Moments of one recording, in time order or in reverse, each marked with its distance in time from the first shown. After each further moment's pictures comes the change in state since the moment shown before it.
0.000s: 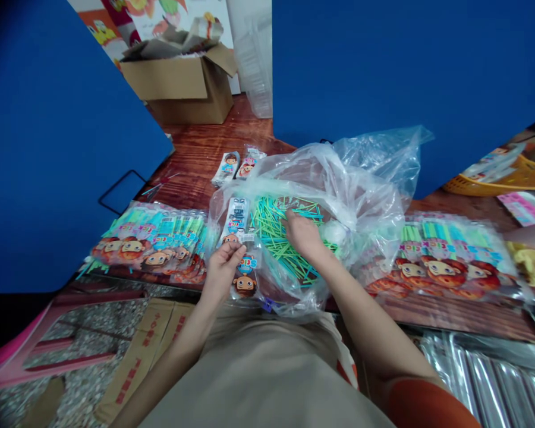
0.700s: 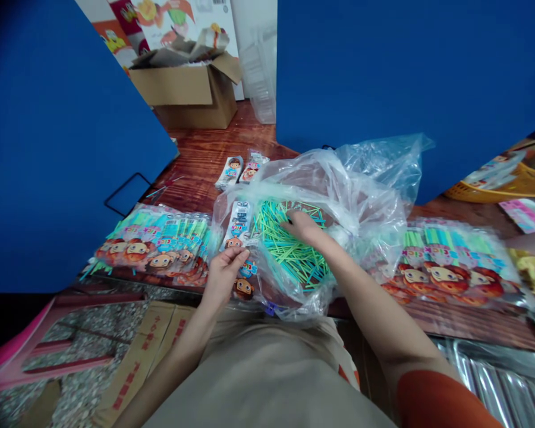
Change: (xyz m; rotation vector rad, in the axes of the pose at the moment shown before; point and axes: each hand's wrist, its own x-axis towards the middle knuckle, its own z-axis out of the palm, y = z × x) left_hand -0.001 0.001 -0.004 -0.030 -0.016 -0.010; right_hand 0.041 0.013 0.003 0.100 -0.065 -0.153
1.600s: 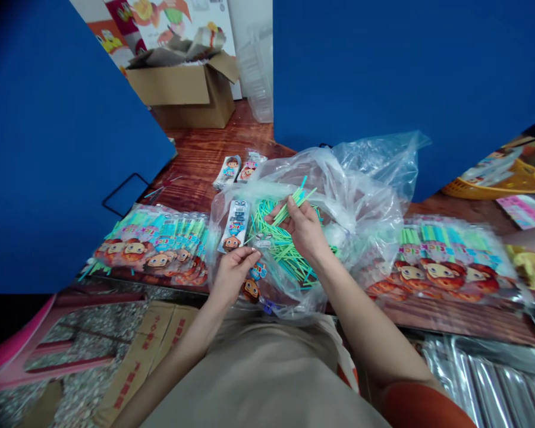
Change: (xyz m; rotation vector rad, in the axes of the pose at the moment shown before) left_hand -0.009 0.013 0.025 -0.084 -0.112 -0.072; right_hand -0.053 -0.053 -0.021 1.569 0.260 -0.129
